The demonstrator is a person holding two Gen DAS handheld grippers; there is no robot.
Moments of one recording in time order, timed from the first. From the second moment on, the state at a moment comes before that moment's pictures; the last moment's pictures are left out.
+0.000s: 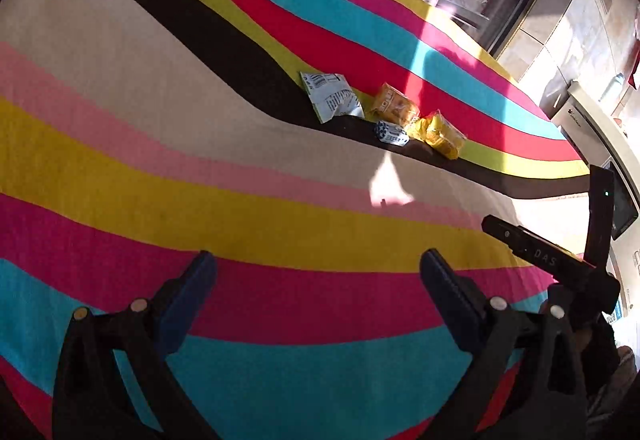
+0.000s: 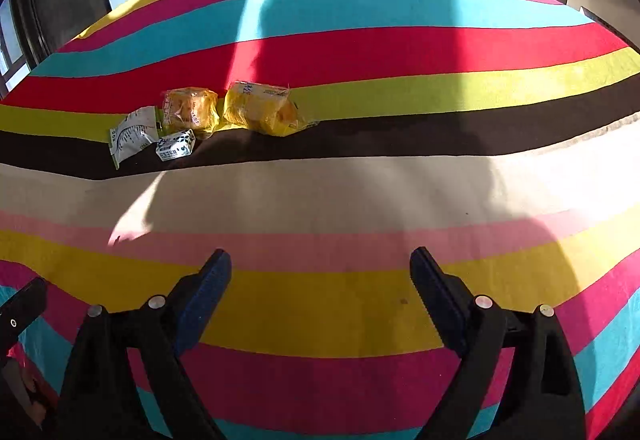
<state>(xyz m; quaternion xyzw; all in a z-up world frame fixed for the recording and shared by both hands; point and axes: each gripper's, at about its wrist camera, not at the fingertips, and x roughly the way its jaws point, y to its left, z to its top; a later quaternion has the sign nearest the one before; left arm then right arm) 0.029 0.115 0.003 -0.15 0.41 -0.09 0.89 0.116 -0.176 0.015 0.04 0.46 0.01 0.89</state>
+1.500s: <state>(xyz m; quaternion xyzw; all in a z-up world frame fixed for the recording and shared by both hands) 0.220 0.054 -0.003 -0.03 0.45 0.08 0.89 0.077 -0.172 0.011 0.11 0.44 0.13 0.88</state>
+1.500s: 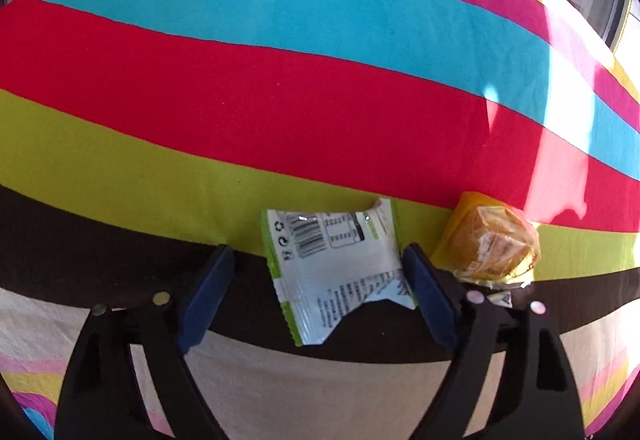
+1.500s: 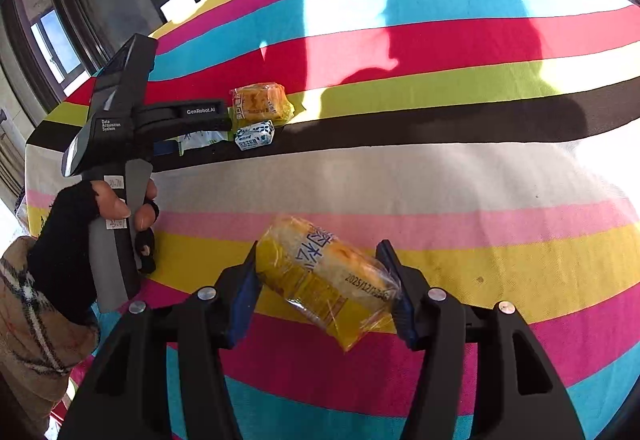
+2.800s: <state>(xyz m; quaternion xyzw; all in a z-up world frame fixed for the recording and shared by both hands) -0.090 0.087 0.026 -0.09 0.42 -0.13 0.89 -0.083 -0.142 0.057 0.10 0.41 0.14 0.89</state>
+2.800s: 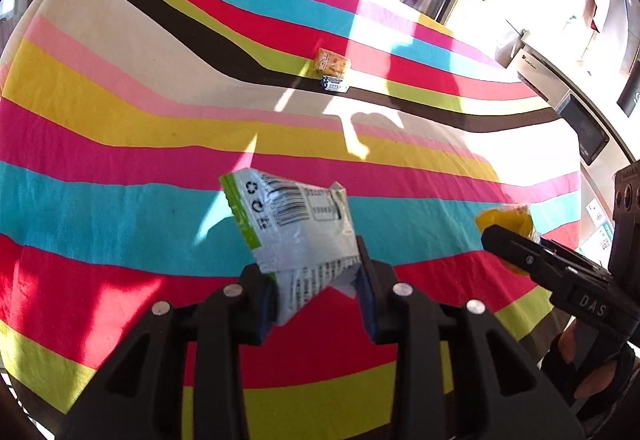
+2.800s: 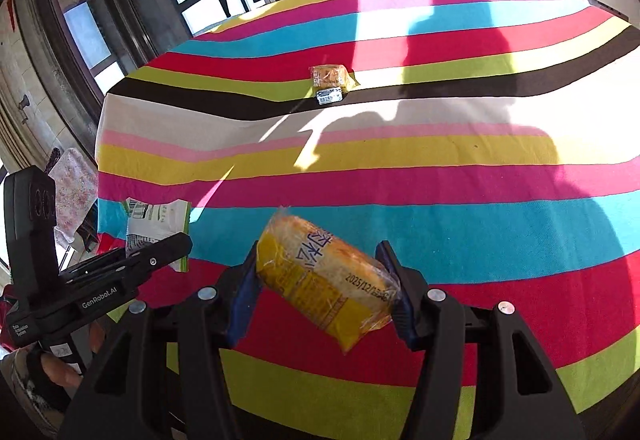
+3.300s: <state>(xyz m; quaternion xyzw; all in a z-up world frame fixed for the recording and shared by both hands) -0.134 0.028 0.042 -0.02 0.41 -0.21 0.89 -0.173 -0.196 0.074 0.13 0.39 0.10 0.91</state>
